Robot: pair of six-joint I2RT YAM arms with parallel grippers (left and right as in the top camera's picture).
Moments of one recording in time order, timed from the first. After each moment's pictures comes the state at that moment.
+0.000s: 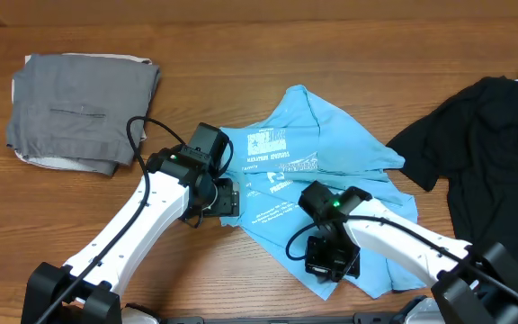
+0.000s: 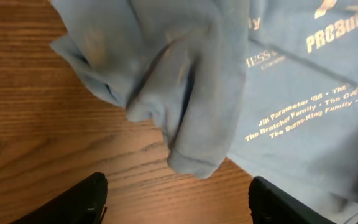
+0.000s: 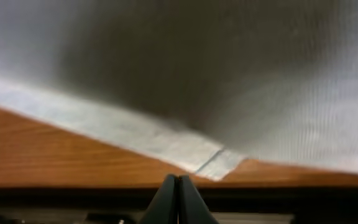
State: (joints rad) left arm -0.41 1.51 1.02 -0.95 0.11 -0.45; right arm 0.69 1.56 0.77 -1.01 -0.38 0.84
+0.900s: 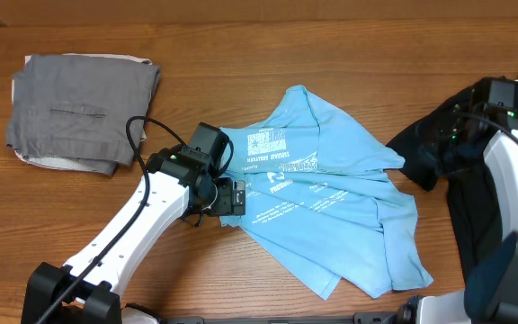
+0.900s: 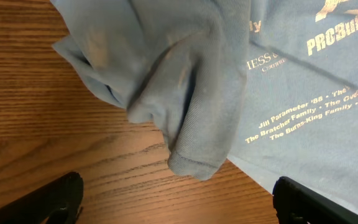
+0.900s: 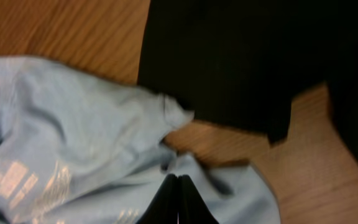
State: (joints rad) left arm -0.41 1.51 1.01 -0.95 0.11 -0.45; right arm -0.27 1.66 1.26 -0.96 -0.22 0.38
